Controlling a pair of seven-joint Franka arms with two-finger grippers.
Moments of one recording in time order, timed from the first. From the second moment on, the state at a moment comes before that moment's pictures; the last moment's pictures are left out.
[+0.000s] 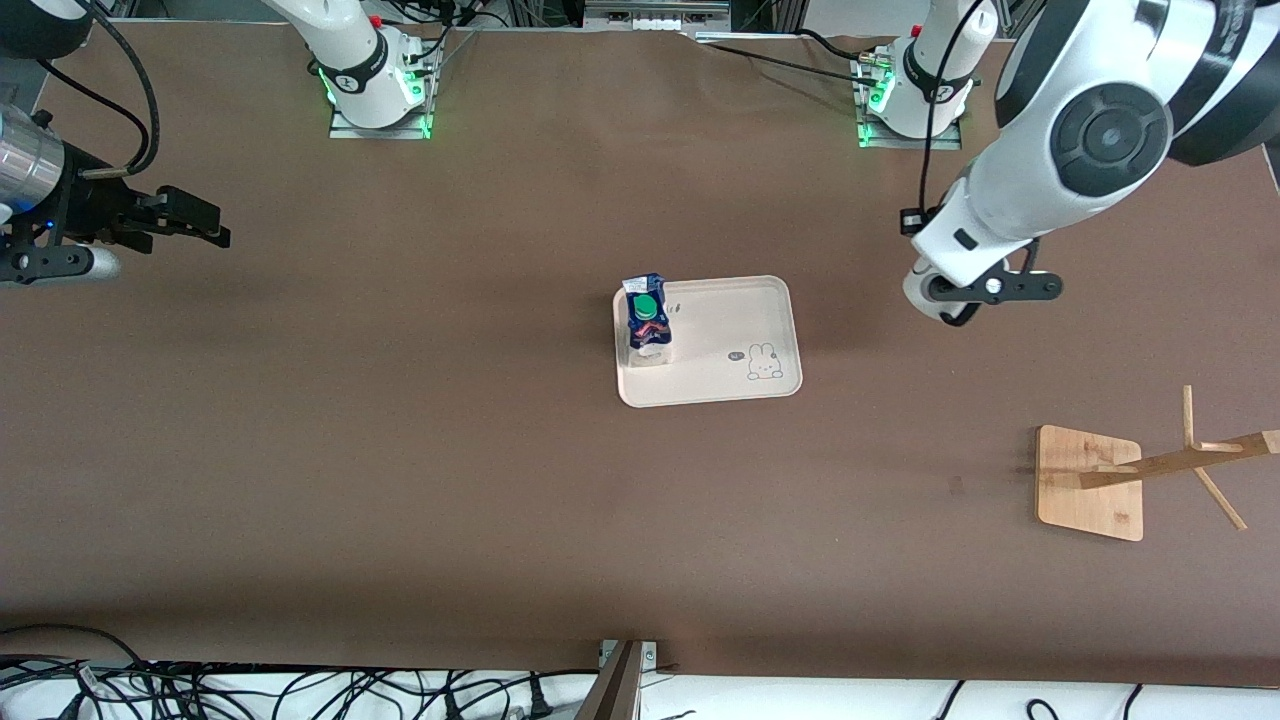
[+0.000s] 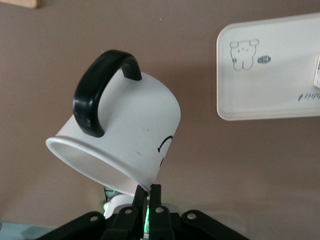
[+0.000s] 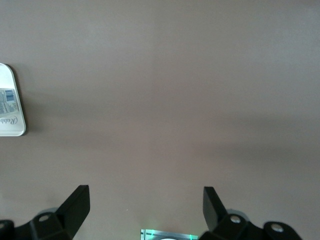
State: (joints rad) left arm -0.12 0.20 -0.24 -1.56 0.00 1.32 -0.36; right arm 0.17 0.01 -0.17 -1.67 0.08 1.55 -0.04
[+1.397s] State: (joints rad) left arm -0.32 0.83 -0.23 -1.20 -0.23 1.36 -0.84; right arm 0.10 -0.01 -0.05 -1.65 0.00 1.64 -0.04
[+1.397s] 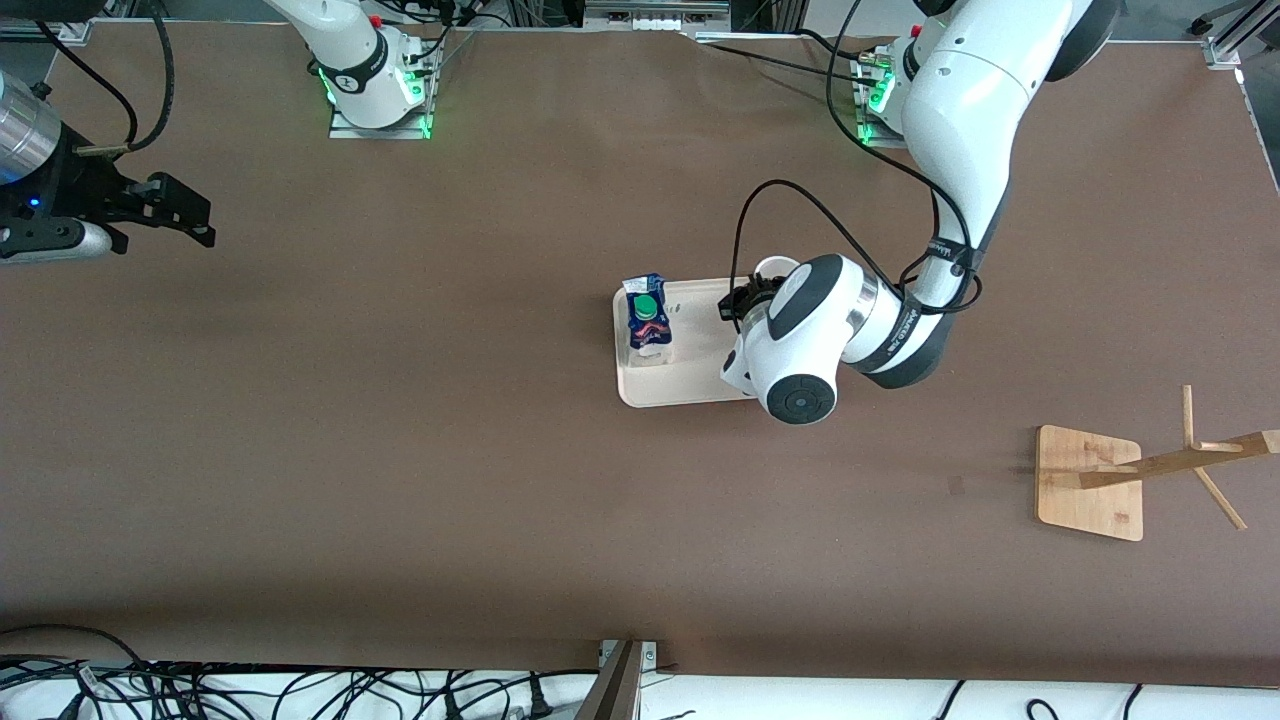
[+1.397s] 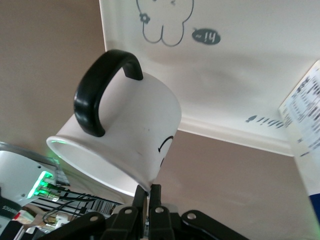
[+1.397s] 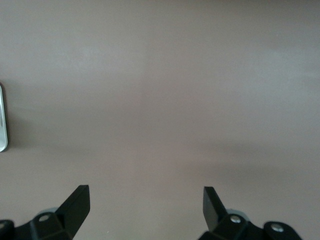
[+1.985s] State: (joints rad) left arm -0.35 0.88 -0.23 -1.20 -0.23 1.43 -0.92; right arm 0.10 0.04 -0.05 -1.60 0.00 1.64 -0.04
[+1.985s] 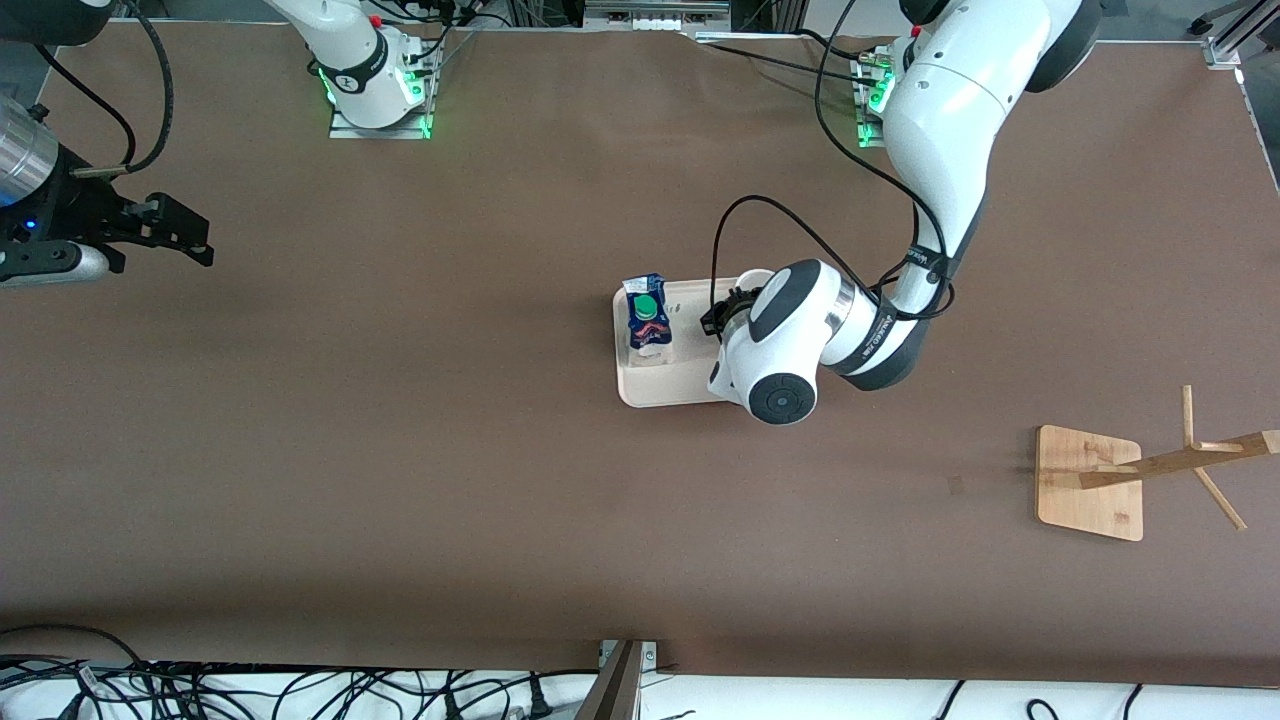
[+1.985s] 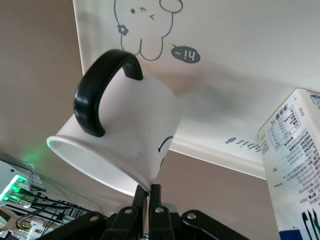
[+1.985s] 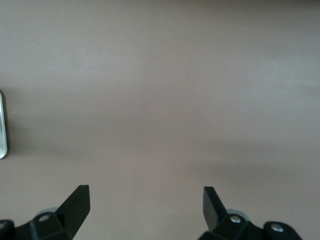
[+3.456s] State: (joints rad) left arm -0.33 0.73 -0.17 -1.05 -0.12 1.27 -0.83; right arm 0.10 0.05 -0.04 -1.59 0.00 1.64 -0.04
